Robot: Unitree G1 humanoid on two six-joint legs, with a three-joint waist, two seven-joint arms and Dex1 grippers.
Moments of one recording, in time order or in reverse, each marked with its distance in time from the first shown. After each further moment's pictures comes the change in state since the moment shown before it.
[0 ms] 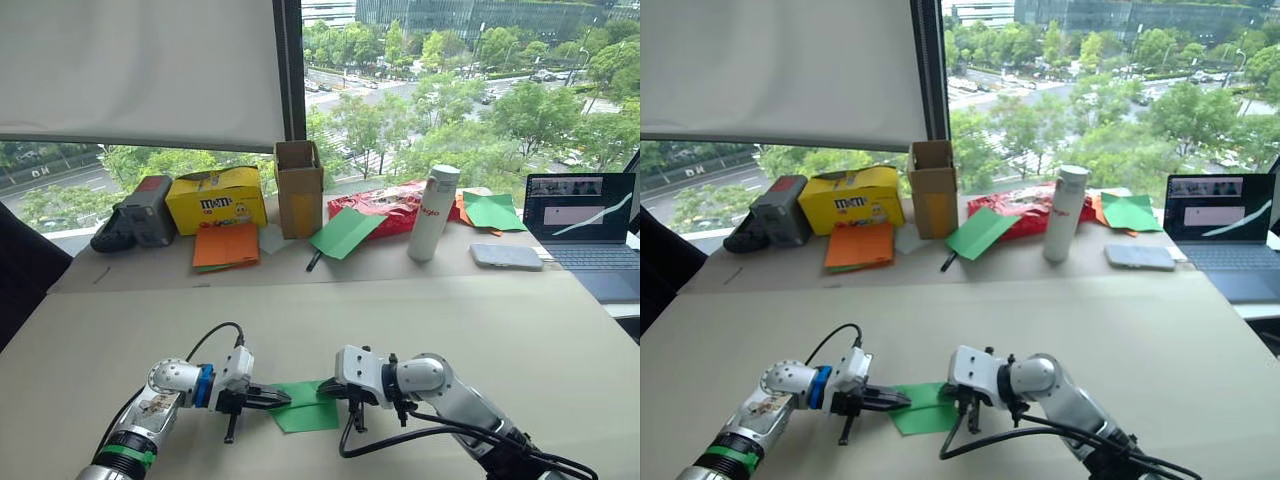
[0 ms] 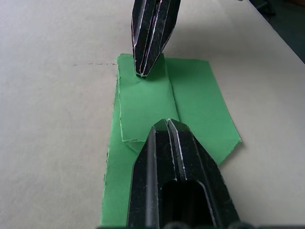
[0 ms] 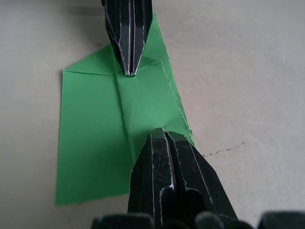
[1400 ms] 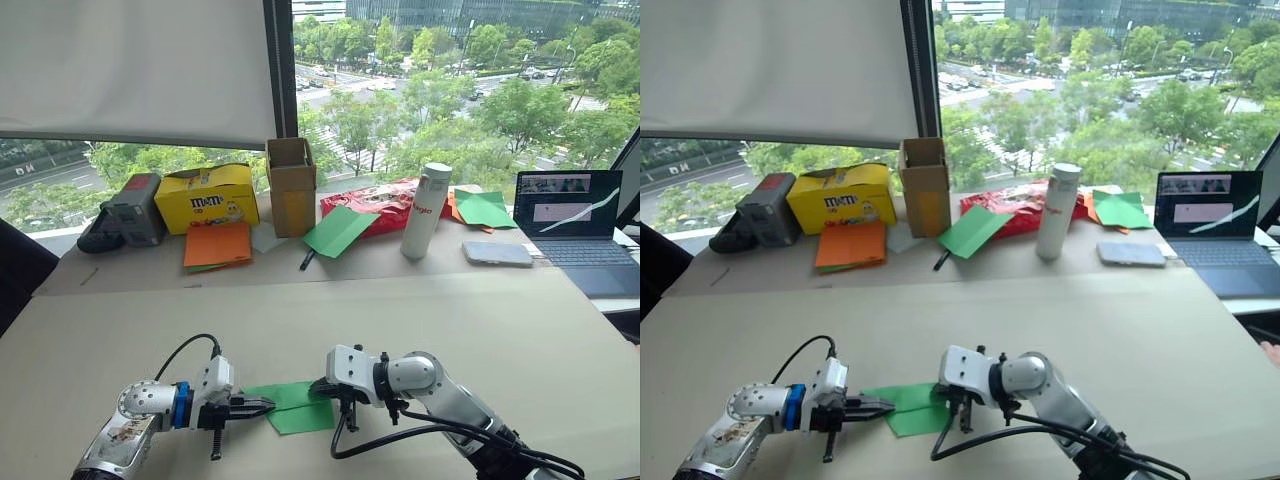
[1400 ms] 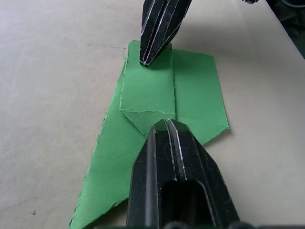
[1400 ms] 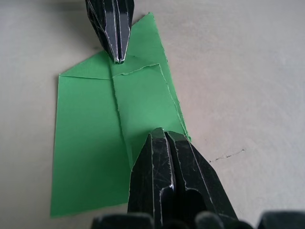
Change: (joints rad) left arm 0.185 0.054 0.114 -0.192 0.001 0.028 0.097; right arm -0.014 0.044 0.010 0.027 -0.030 0.000 0.009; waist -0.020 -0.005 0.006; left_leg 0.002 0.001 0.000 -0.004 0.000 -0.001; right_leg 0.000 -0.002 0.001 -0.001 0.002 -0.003
